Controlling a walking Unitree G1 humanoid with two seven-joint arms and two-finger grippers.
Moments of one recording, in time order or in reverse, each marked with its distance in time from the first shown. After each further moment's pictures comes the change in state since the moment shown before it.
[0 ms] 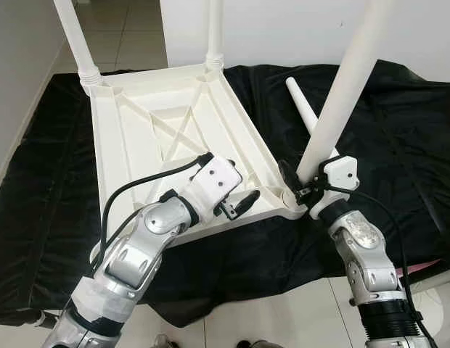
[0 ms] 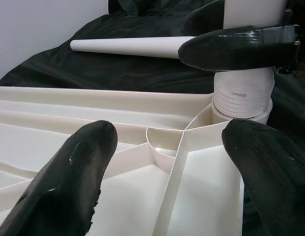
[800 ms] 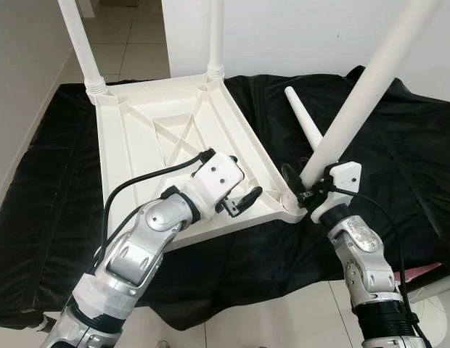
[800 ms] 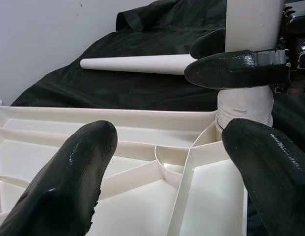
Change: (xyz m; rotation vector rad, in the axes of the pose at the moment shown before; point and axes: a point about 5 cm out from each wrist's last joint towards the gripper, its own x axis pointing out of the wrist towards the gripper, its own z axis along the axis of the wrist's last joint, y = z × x) left arm 0.002 0.002 0.005 0.015 -0.022 -0.001; right arm 0.000 -0.007 -0.012 0.098 0.037 -0.039
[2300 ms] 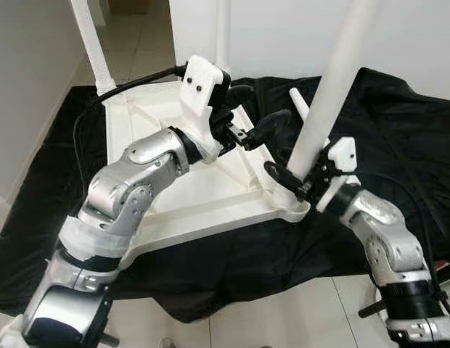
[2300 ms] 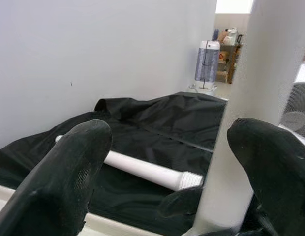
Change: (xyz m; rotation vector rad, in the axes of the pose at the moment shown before) left arm 0.010 0.046 0.084 -0.327 -0.336 -0.156; right arm 0.017 0.013 0.058 -0.061 -0.038 0.446
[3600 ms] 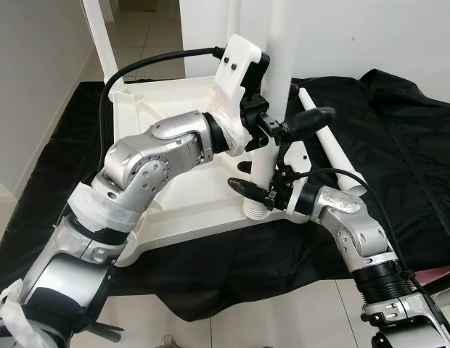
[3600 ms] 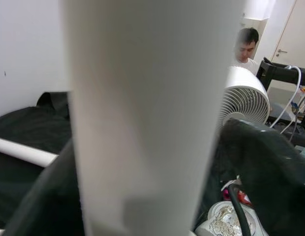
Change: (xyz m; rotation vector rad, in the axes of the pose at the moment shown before) left arm 0.032 -0.014 0.009 -0.152 0.062 -0.201; right arm 0.032 0.021 -0.019 0.040 0.089 0.218
